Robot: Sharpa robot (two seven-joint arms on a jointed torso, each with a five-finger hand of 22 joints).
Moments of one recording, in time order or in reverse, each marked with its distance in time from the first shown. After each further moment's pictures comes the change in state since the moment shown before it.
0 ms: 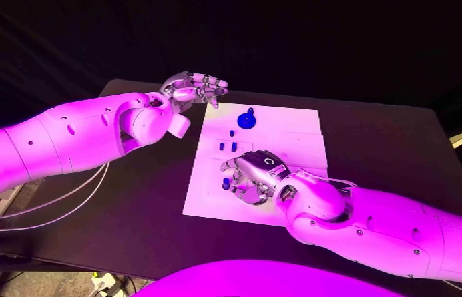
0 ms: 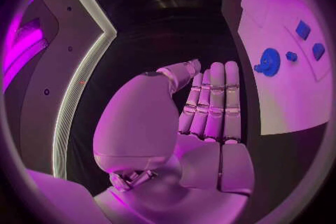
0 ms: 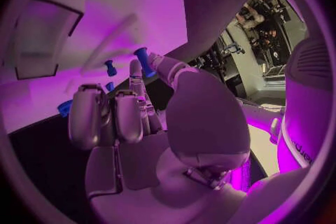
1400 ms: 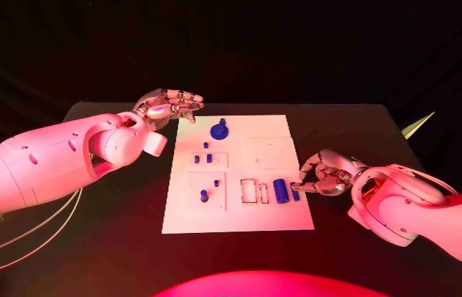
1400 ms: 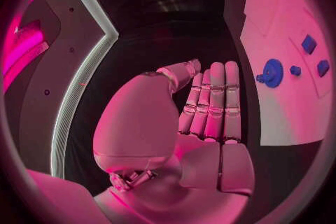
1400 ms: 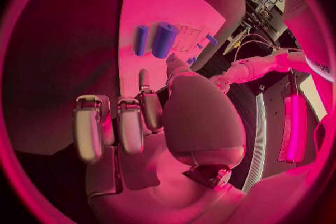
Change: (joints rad) left arm -0.012 -0.015 -0.005 0.019 0.006 -0.003 0.001; left_hand 0.000 0.000 0.000 0.000 0.000 0.000 0.000 0.000 0.001 0.000 0.000 0.000 0.000 0.000 0.000 0.000 0.000 0.000 0.000 0.000 0.000 -0.001; right arm 0.083 -0.520 -0.013 0.197 0.447 -0.006 -0.149; right_hand 0.004 0.088 -0.494 0.236 0.007 0.129 0.012 0.253 0.213 0.148 -0.017 1.272 1.159 0.017 -0.024 0.171 0.119 -0.032 -0.005 -0.016 0.233 0.000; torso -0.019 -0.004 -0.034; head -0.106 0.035
